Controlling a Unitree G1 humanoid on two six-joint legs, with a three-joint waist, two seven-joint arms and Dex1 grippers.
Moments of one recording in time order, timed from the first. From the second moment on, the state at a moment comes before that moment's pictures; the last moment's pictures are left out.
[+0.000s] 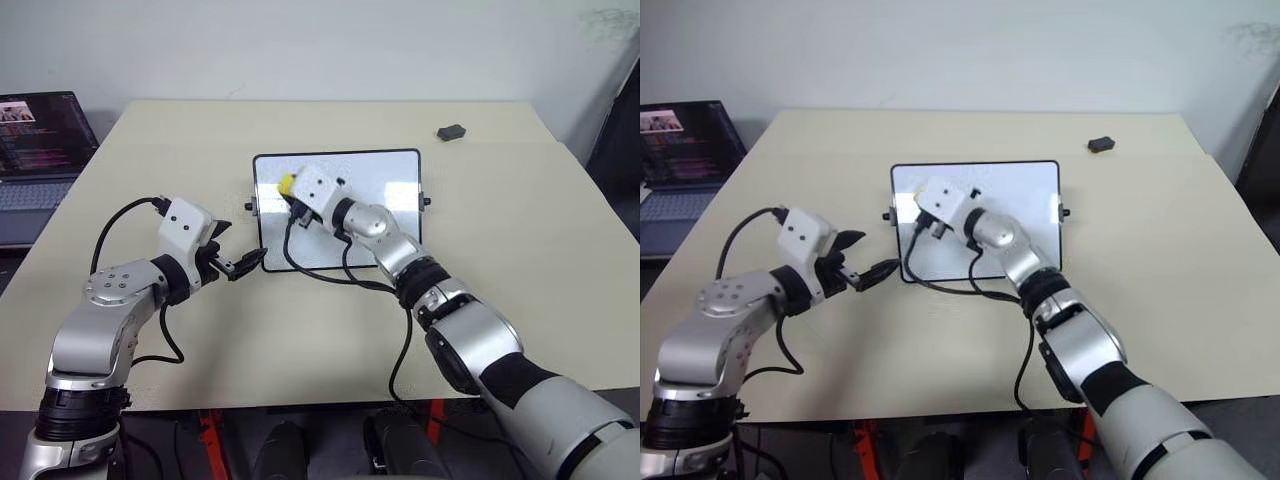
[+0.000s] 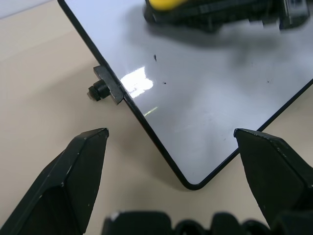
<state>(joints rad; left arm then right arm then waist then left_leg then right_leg) -0.27 0.71 0.16 -0.27 -0.35 0.65 -0.64 -1.19 0.06 0.24 1.08 -0.25 -0.29 0.33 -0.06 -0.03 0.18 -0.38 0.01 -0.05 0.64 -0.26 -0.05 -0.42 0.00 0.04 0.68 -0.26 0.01</state>
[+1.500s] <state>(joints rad) -0.25 0.67 0.14 -0.28 -0.35 0.65 -0.62 -0.96 0.05 0.30 0.91 -0.23 -0.14 0.51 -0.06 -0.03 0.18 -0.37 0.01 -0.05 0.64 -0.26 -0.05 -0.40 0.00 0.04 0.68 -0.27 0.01</state>
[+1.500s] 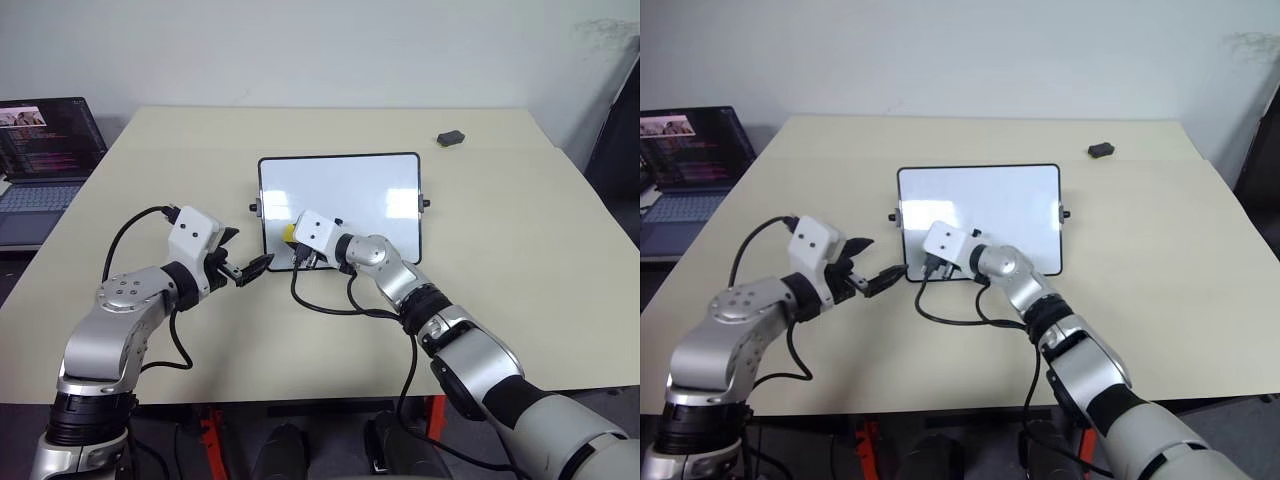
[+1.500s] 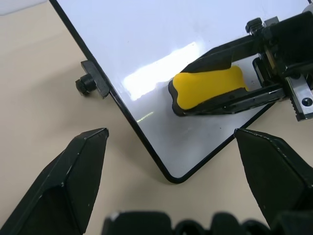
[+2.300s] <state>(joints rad) -0.45 0.65 -0.05 -0.36 -0.47 0.68 -0.83 -0.20 -0.18 -0.26 -0.35 0.14 0.65 0.22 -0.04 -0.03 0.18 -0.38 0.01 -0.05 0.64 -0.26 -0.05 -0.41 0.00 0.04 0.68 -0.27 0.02</state>
